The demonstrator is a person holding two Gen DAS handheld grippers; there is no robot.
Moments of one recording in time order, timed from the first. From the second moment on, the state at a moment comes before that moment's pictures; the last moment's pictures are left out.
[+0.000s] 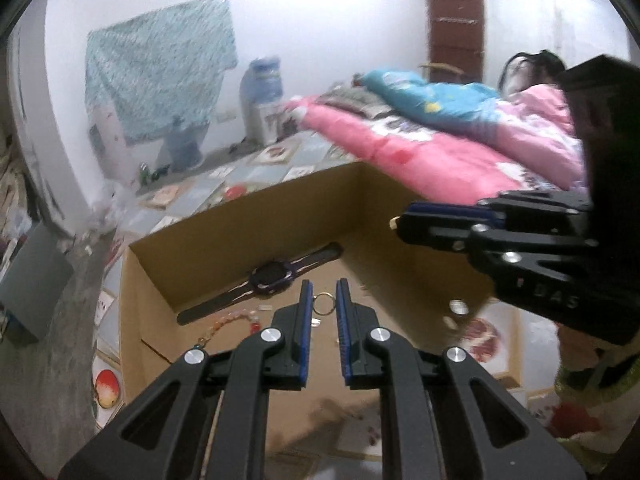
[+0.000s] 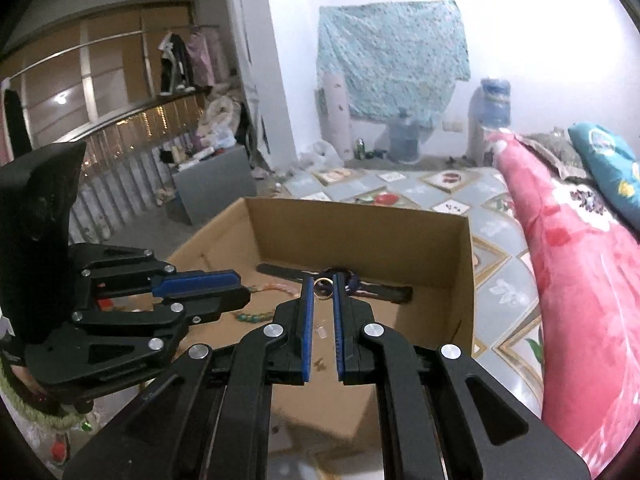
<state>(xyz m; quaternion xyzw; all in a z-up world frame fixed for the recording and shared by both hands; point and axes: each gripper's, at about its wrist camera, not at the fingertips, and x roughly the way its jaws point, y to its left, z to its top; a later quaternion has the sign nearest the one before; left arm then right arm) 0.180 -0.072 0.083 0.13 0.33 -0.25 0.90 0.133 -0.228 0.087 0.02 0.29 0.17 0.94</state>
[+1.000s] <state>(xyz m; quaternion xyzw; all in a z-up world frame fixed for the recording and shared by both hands) 0.113 -0.001 0.106 0.03 0.30 -0.20 0.93 0.083 -0.240 0.117 0.13 0.25 0.25 0.93</state>
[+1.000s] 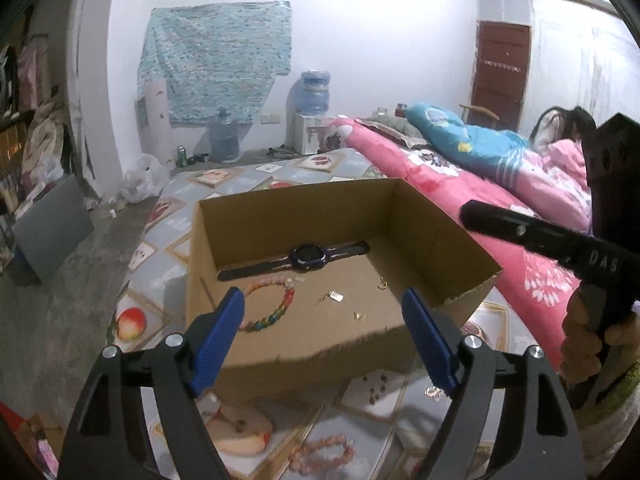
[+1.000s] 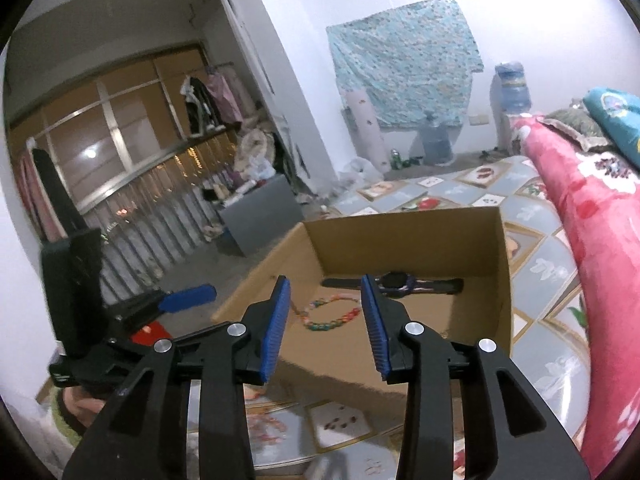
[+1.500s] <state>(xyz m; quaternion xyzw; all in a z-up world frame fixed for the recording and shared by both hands) 0.048 0.011 0.044 0.05 0.34 -0.24 0.91 0.023 -0.245 0.071 0.10 0.31 0.29 0.90</state>
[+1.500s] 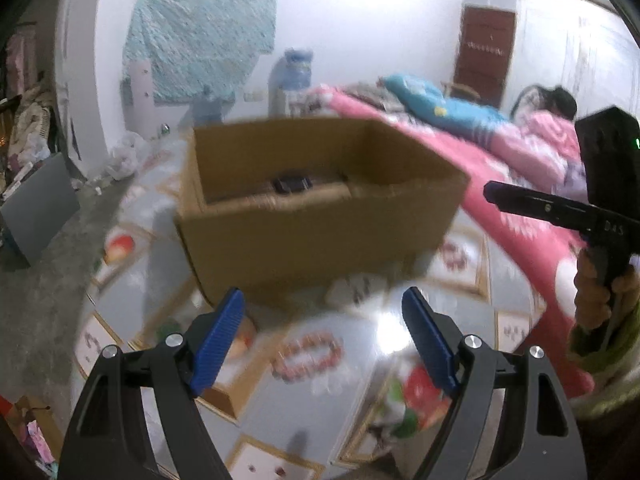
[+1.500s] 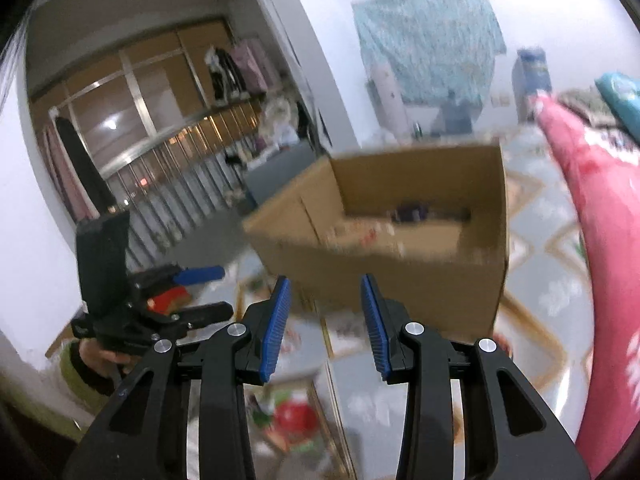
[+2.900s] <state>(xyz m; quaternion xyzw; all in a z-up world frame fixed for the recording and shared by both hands) 0.082 -0.057 -0.029 0.10 0.43 -0.24 0.87 0.039 -0.213 -0.018 -0.06 0.39 0.20 0.90</state>
